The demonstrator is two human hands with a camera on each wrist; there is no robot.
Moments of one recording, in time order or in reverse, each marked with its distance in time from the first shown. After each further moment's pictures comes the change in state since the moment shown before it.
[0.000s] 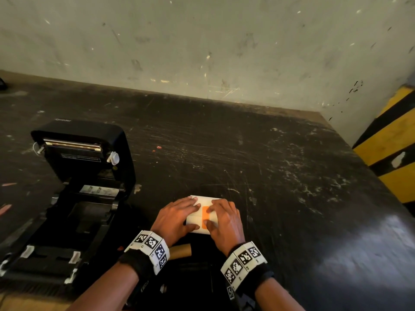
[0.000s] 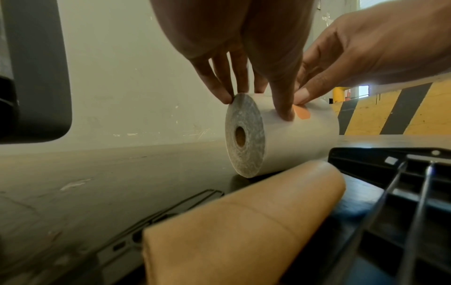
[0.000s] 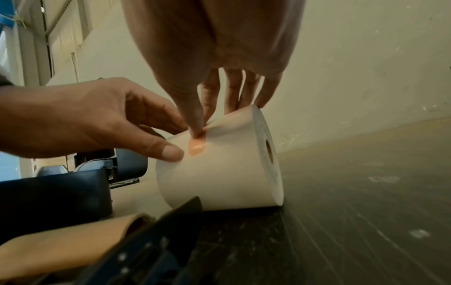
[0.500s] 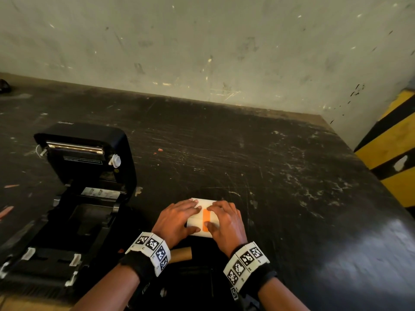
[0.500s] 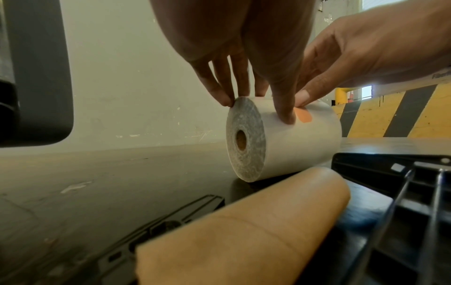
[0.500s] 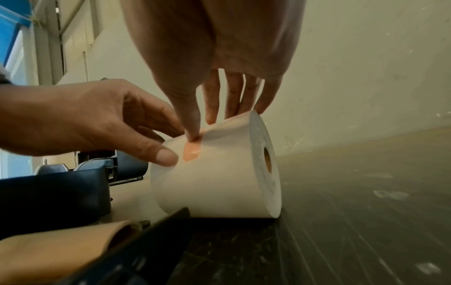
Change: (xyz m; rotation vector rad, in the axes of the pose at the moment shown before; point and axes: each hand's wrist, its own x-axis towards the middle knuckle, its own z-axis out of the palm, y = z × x) left_hand 0.002 0.006 -0.009 0.023 -0.056 -0.027; right_hand 0.006 0.002 -0.005 -0.020 -0.033 -0.026
